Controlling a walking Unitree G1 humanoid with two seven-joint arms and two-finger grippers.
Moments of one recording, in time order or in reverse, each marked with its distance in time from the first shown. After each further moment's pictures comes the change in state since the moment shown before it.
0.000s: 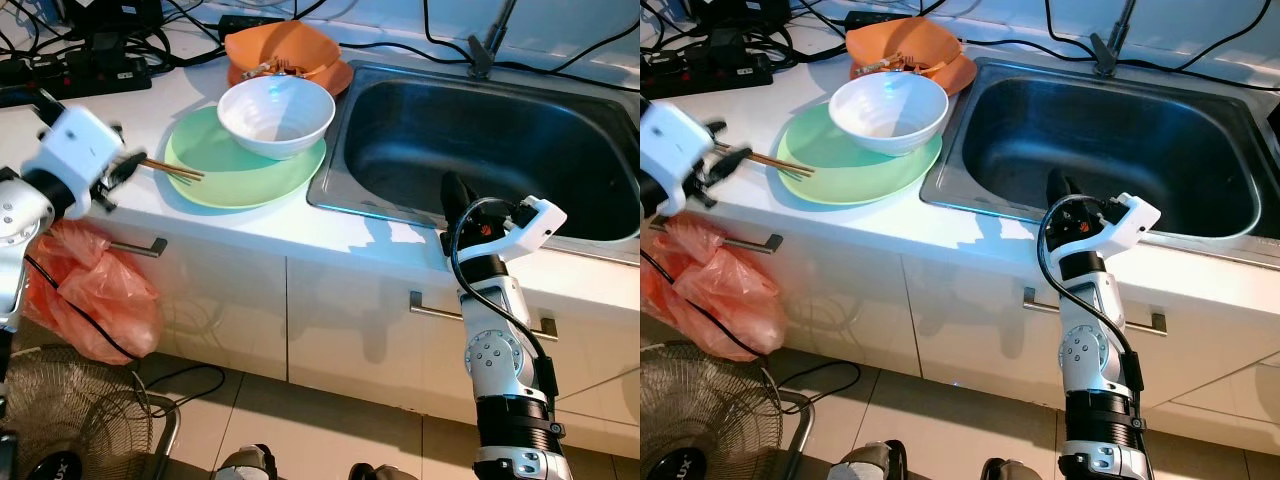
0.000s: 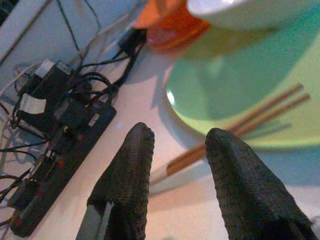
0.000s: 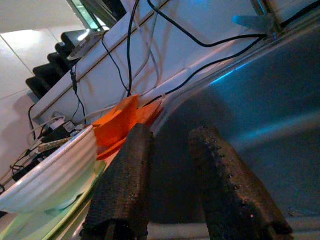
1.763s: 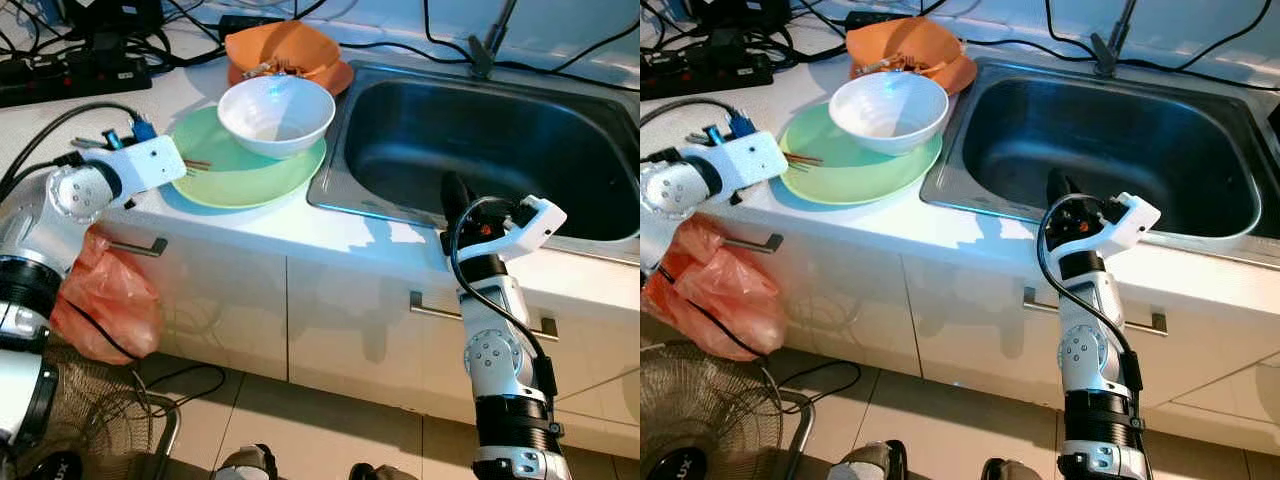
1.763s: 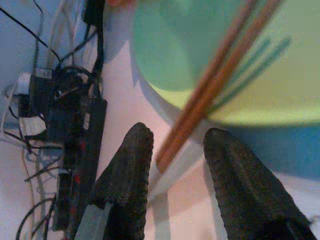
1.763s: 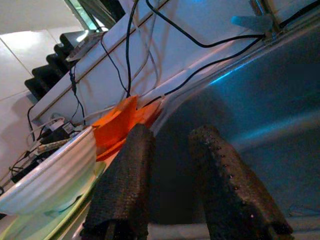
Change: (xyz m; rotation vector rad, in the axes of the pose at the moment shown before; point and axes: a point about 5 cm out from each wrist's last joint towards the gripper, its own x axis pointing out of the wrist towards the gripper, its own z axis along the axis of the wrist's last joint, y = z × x) left arm 0.053 -0.012 -0.010 0.394 0.220 -0.056; right arm 0.000 0.000 0.000 0.001 -0.004 -0.008
